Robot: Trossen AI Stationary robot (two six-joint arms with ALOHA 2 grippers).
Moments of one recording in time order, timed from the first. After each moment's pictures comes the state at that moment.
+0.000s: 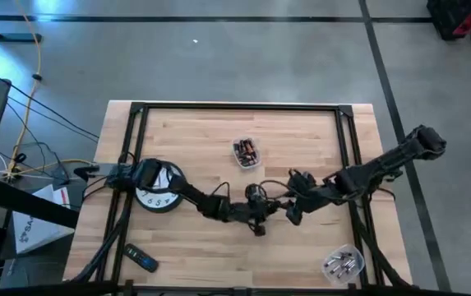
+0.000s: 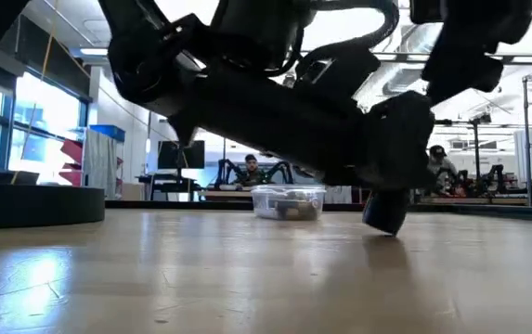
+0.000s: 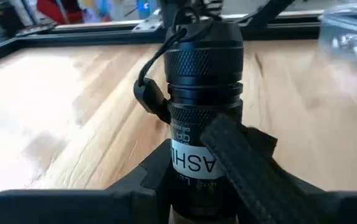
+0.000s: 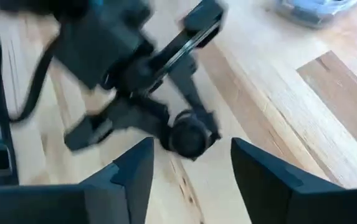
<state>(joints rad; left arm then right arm) -0.29 2.31 1.28 0.70 -0.53 -0.06 0.43 1.26 0.86 -0.53 0.33 0.91</state>
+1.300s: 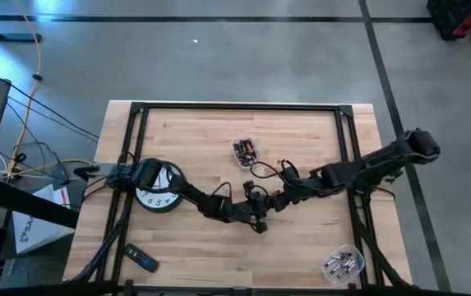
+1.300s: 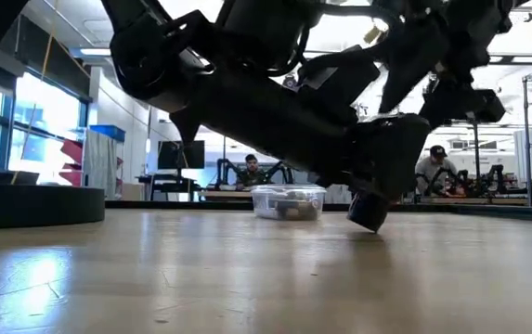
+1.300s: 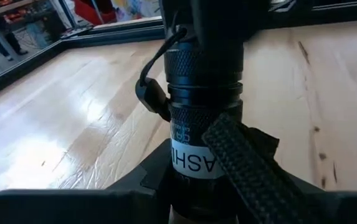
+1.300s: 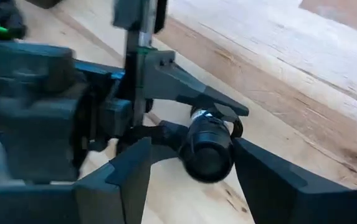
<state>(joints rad) -0.29 2.31 1.30 0.66 -0.64 -0.02 0.29 1.42 0.85 -0.42 0.12 1.28</state>
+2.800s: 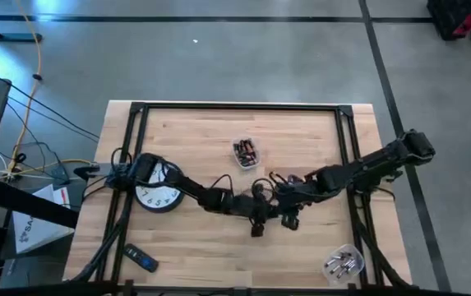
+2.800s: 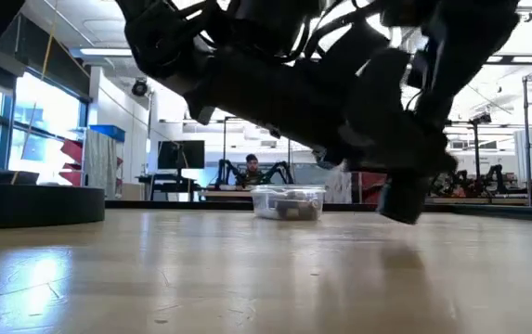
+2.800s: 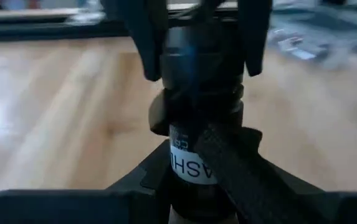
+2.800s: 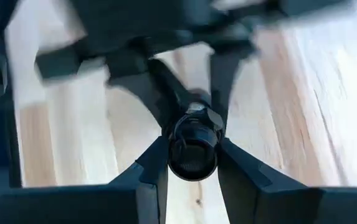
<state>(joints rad) -0.26 2.25 1.30 0.57 -0.07 -0.09 0.35 1.44 1.00 -0.62 0.04 0.40</state>
